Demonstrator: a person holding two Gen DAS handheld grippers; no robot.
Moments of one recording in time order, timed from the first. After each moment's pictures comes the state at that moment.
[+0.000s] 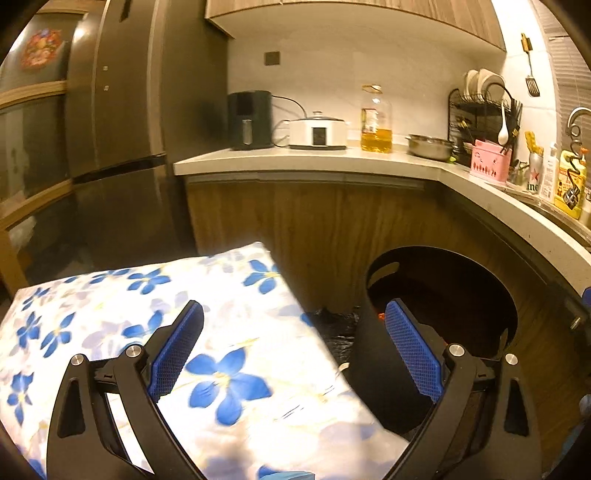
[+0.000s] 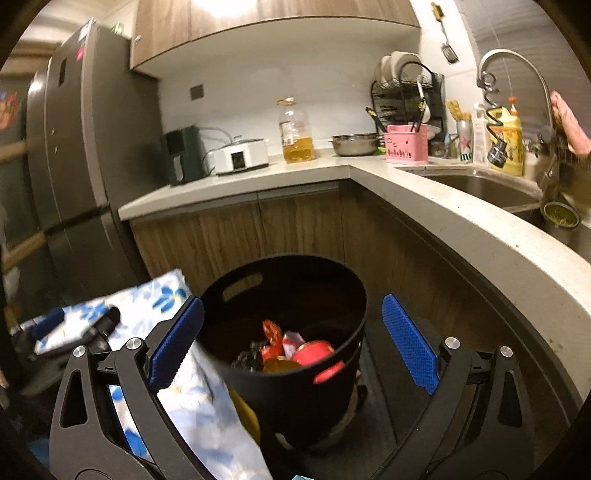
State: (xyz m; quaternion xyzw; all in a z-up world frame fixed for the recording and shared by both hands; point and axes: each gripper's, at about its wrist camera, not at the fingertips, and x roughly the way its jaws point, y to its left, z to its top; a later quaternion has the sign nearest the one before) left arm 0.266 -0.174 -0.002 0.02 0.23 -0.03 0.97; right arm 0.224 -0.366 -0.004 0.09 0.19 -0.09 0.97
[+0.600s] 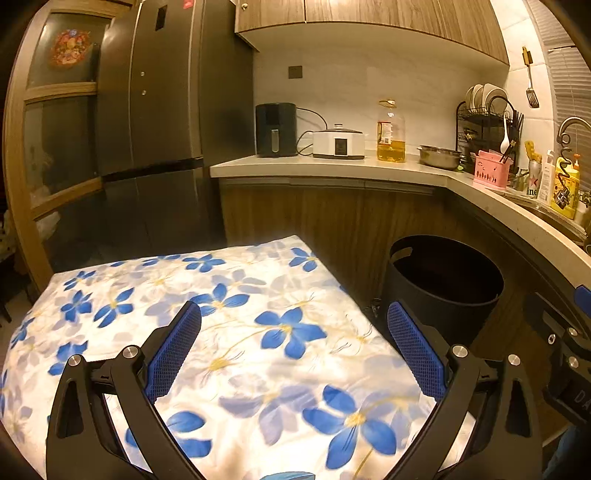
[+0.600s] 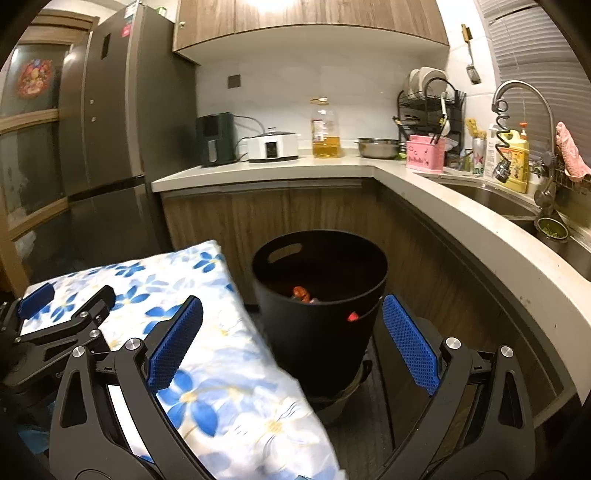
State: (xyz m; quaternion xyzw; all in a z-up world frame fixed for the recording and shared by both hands) left arm 0.165 -0.115 0.010 0.02 0.22 0.00 0.98; right arm 0.141 -0.298 0.005 0.05 0.21 -0.05 0.98
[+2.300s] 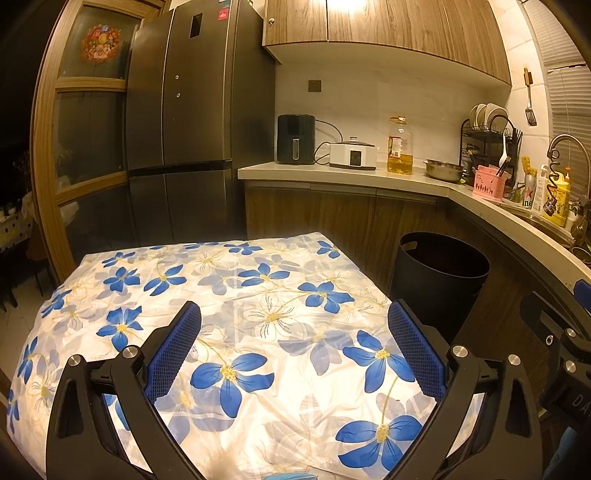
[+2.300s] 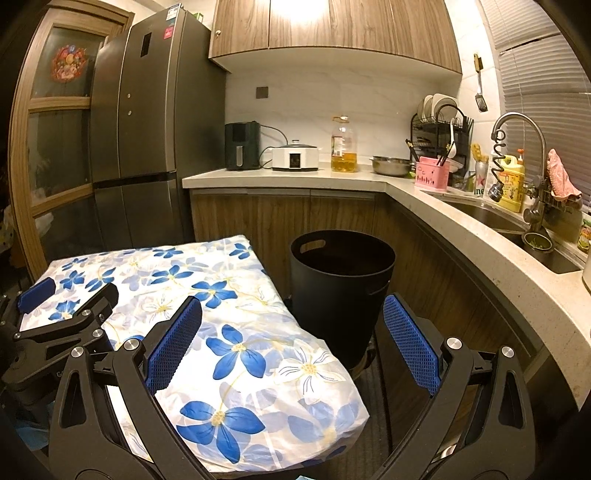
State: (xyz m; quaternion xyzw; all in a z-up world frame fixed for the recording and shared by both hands) left arm 0.064 -0.057 0.014 0.00 0.20 0.01 0.98; right arm 0.042 -0.236 0.018 0.01 0.18 -0.04 0.98
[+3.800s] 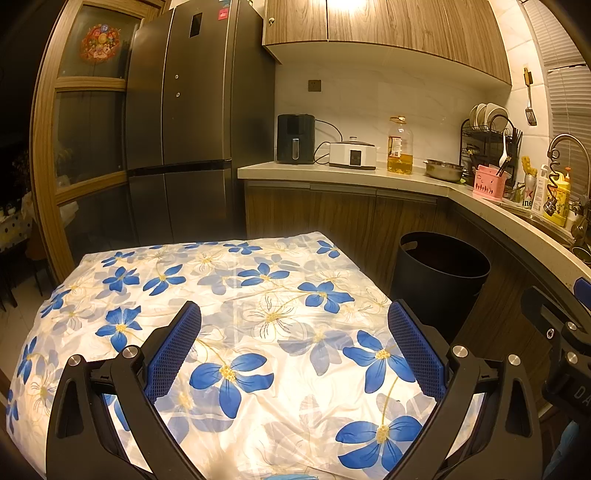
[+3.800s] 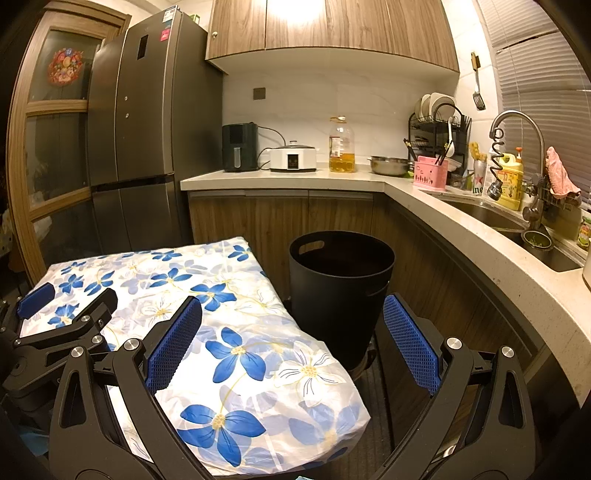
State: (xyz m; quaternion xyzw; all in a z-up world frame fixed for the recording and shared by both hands) left arm 0.065 -0.057 0.011 0.00 0.20 0.01 0.98; right arm 0.044 -0.236 0.020 0.02 0.18 -0.04 0.98
